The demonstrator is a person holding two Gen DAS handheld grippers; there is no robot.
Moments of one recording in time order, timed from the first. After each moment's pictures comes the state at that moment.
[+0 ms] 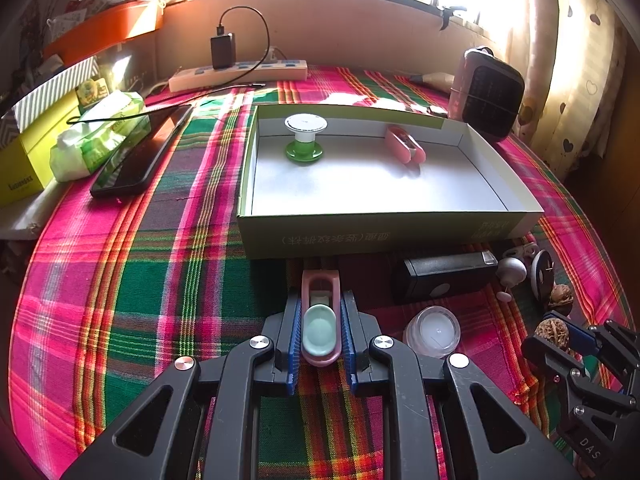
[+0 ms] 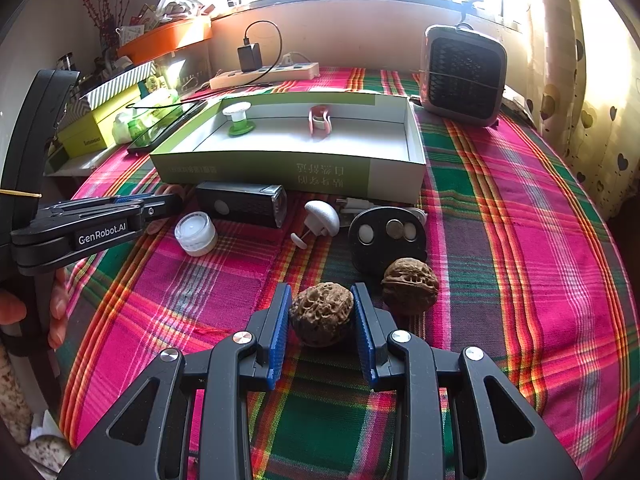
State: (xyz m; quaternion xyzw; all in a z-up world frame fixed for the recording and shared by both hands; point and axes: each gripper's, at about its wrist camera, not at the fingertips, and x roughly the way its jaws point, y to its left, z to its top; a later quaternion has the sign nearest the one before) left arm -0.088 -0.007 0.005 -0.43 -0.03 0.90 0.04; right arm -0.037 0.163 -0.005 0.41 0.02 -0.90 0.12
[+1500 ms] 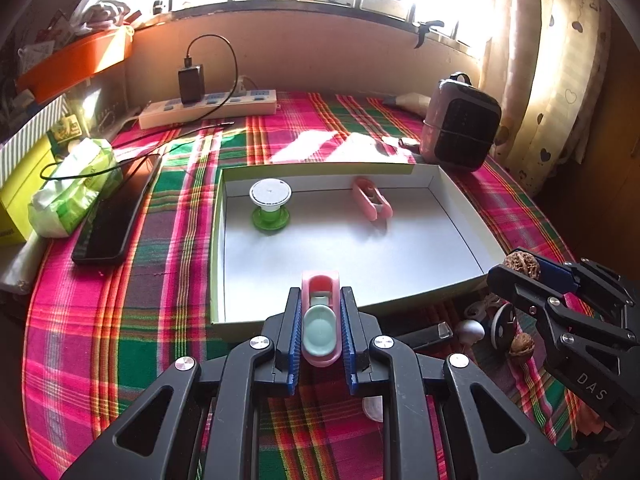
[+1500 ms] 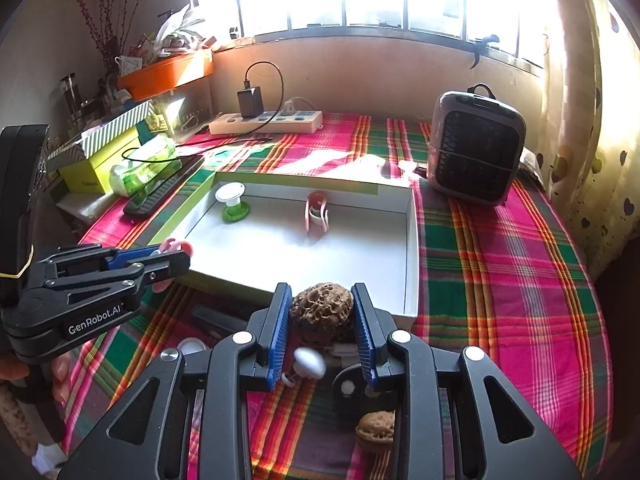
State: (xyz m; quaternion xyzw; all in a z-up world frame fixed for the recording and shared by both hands) left arm -0.120 0.004 0.045 -0.41 -0.03 0.91 0.09; right arm -0.102 0.155 0.049 0.37 0.03 -0.92 0.14
